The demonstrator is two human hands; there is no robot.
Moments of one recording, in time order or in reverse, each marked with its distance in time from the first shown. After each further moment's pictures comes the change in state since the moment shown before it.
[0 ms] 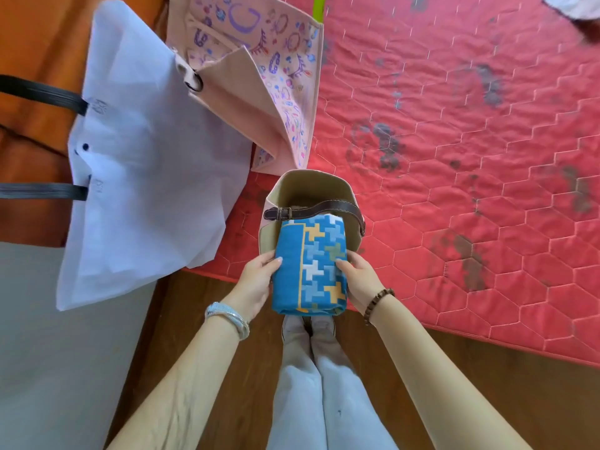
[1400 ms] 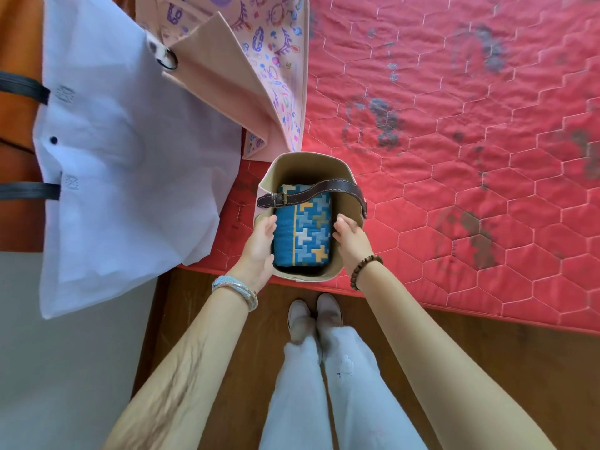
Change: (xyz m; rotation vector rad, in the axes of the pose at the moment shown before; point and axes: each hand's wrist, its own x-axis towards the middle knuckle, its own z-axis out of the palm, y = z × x) left_hand 0.024 0.022 0.018 0.054 0.015 -0.006; right_hand 0.034 -0.010 0.019 -0.025 0.110 -0.056
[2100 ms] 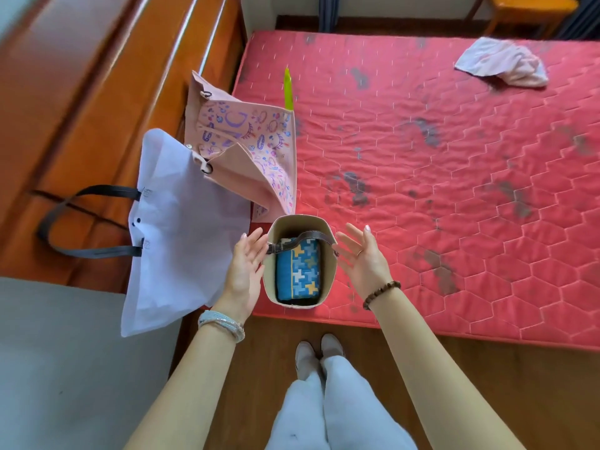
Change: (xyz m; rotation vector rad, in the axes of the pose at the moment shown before) left_hand -0.160 0.074 0.012 -0.028 -0.103 0.378; right_hand -0.156 -0.102 -0.074 0.538 -0.085 -0.135
